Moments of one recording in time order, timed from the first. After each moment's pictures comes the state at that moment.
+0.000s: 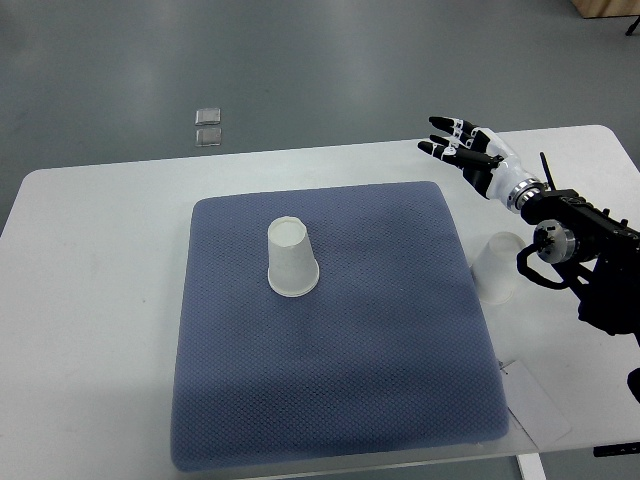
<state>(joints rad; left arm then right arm) -0.02 0.00 -0.04 -0.17 0.05 0.10 -0.04 0.79 -0.20 0.70 0.52 -0.34 0.22 0.26</state>
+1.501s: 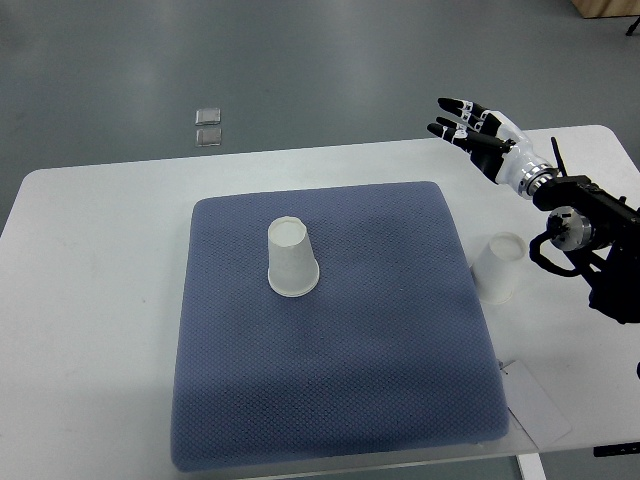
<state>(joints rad) -0.01 0.00 -0.05 -0.17 0.05 0.10 -0.04 0.82 -0.23 0.72 0.53 -0.33 0.30 0.26</state>
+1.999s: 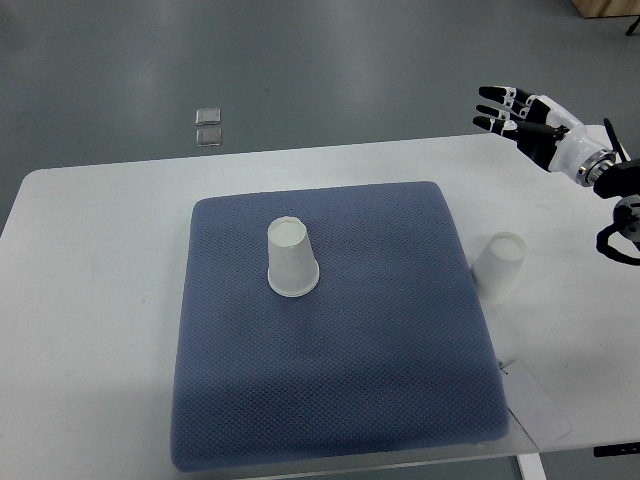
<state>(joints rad) -0.01 0.00 -0.05 -0.17 0.05 0.10 -0.04 0.81 -0.44 0.70 0.58 -0.38 0.43 0.26</state>
